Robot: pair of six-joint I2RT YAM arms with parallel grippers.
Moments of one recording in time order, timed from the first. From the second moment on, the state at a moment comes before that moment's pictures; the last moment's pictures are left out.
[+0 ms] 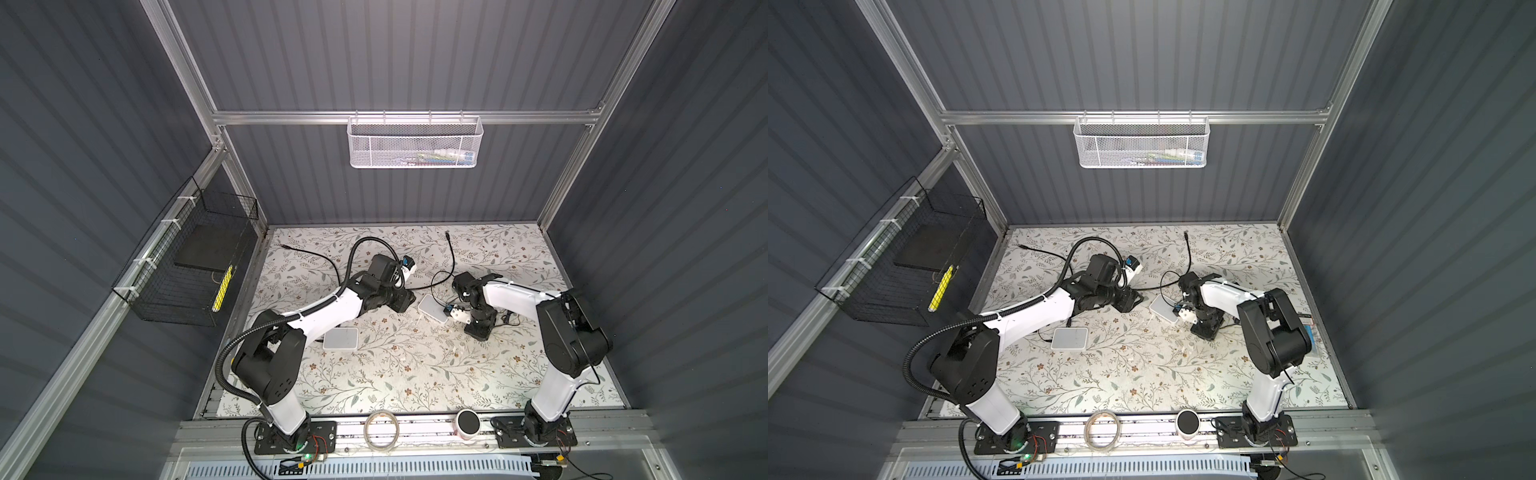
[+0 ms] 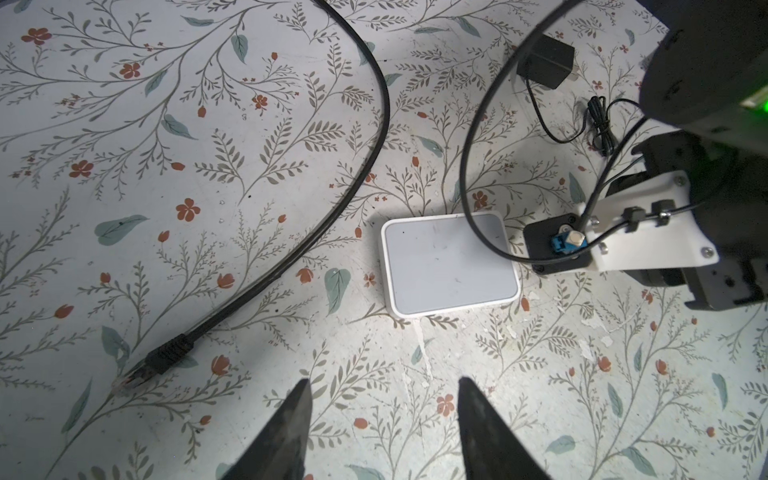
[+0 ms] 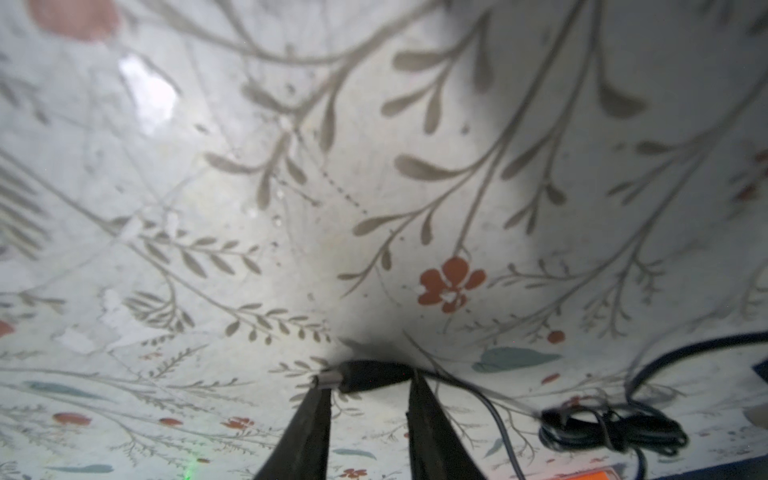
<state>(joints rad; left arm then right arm) -0.66 1.68 1.15 -0.27 0.22 0.01 0.44 1.80 1.09 -0.96 0.18 -0.56</state>
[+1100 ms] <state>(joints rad) -0.66 1.68 1.15 -0.27 0.25 0.01 0.47 1.87 1.19 -0.93 0.16 -0.51</state>
